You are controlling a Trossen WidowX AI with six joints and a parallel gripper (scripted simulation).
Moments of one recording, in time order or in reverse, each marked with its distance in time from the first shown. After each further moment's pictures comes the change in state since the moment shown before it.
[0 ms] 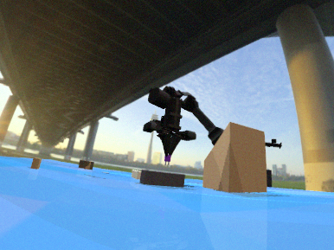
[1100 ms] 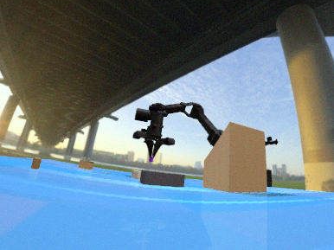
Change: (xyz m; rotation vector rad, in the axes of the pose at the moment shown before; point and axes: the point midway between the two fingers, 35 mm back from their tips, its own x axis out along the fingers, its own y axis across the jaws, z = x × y) arm 0.001 -0.013 0.174 0.011 -0.003 0.005
